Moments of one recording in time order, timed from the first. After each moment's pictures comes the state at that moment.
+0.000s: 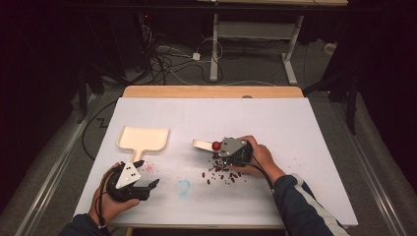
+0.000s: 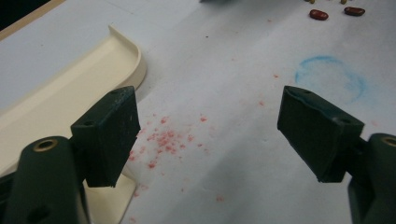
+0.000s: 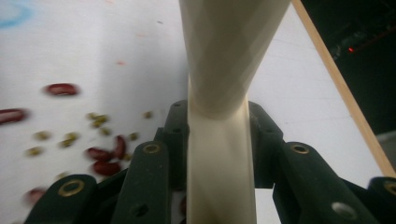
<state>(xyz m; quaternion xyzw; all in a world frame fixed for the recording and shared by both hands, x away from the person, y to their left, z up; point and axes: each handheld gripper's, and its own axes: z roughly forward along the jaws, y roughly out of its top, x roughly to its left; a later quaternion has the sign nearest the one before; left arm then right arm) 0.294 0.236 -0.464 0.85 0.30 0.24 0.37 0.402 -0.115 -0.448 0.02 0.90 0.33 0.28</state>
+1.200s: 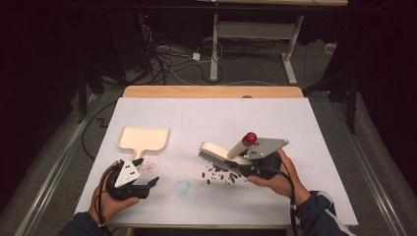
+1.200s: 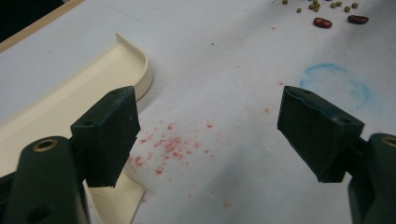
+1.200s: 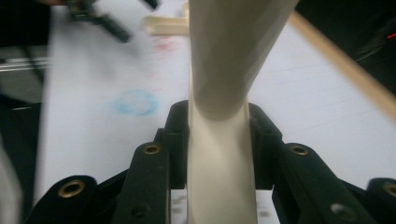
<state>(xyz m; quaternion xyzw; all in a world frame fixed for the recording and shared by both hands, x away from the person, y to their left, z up) 0.296 0.239 -0.460 0.84 0.30 0.25 0.37 0.333 -0.153 -0.375 0.11 0.88 0.43 0.15</state>
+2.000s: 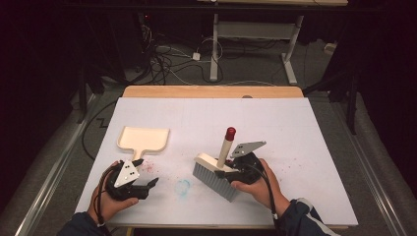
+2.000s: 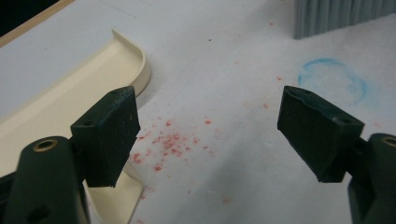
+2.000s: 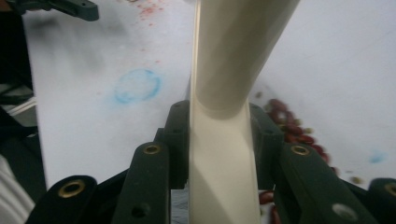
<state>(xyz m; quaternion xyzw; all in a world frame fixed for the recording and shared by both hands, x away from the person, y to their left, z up) 0.296 0.239 -0.462 0.85 0.30 0.24 0.37 0.351 -0.132 -0.427 0.26 0.88 0.40 0.06</state>
